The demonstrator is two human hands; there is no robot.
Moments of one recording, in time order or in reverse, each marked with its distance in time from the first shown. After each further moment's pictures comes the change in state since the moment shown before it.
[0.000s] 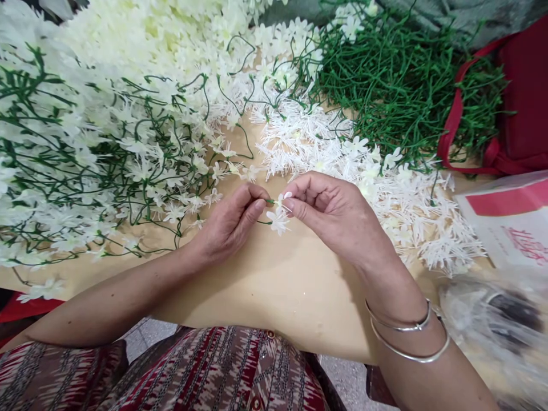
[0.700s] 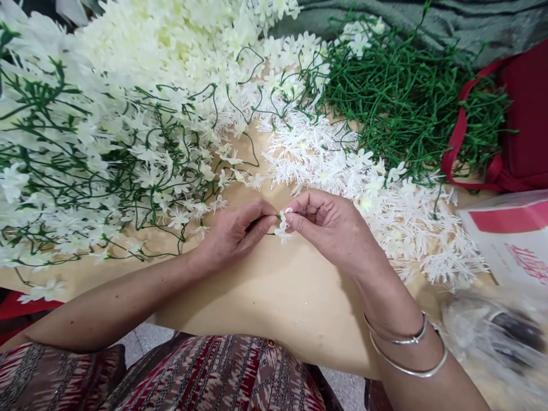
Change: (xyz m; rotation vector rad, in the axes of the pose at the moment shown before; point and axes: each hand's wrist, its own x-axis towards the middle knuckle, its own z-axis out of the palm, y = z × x) left_hand -0.003 0.000 0.002 0.077 -0.029 0.042; right_hand 0.005 0.008 0.002 0.007 -0.090 0.045
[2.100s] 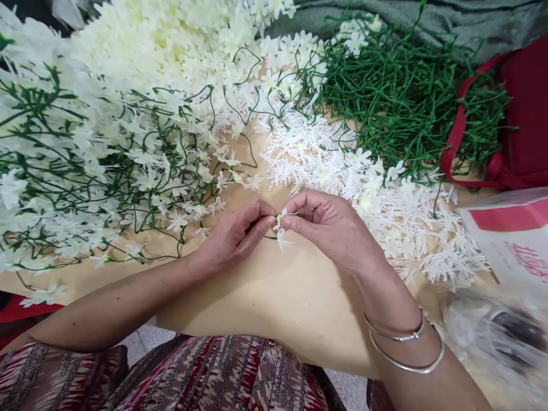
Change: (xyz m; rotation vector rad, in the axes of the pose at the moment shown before) left_hand 0.000 0.002 0.000 -0.042 -0.020 -0.024; right_hand 0.001 0.001 0.000 0.053 -0.005 0.114
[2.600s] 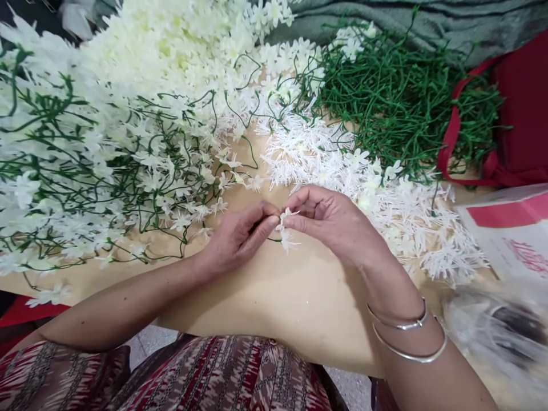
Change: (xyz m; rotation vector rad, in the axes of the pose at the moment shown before) left_hand 0.001 0.009 0.001 0.009 0.021 0.026; right_hand 0.003 0.001 -0.007 0.098 -0.071 0.028
